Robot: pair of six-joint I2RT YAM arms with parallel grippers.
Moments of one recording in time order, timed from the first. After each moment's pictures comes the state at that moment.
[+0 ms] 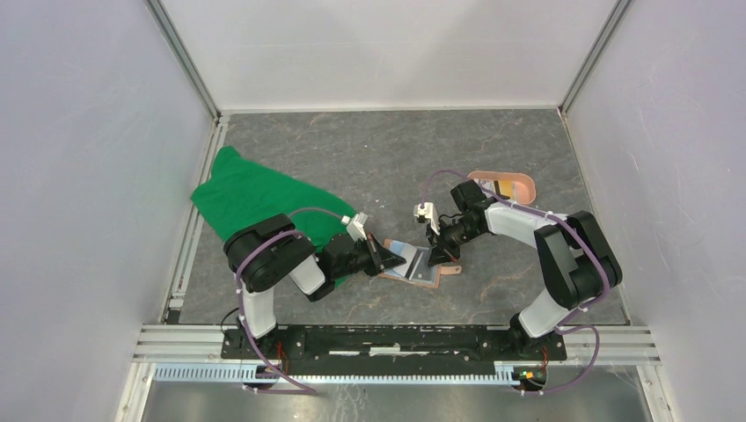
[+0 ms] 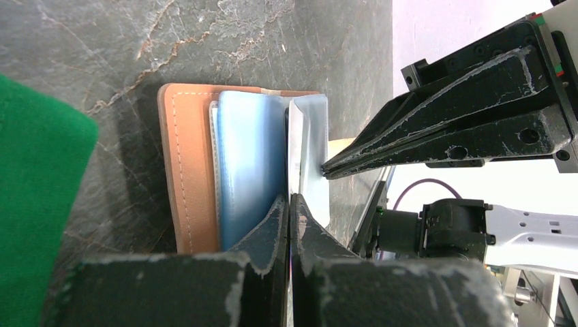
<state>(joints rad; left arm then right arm) -0.83 1.89 0.36 1.21 0.24 -1.14 0.40 1.62 0.83 -0.54 -0.84 -0.78</state>
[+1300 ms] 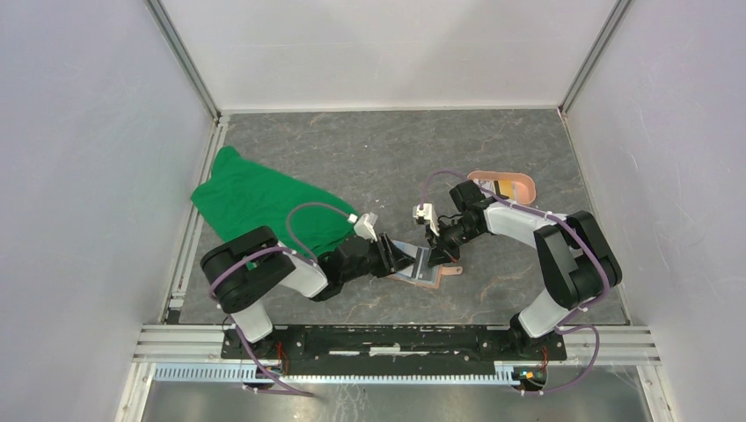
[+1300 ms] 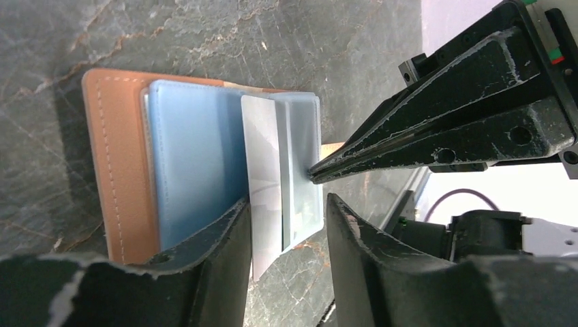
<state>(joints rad) -0.95 1.73 0.41 0.97 0.03 -1.10 0.41 1.62 0.83 -0.56 -0.85 -0.79</state>
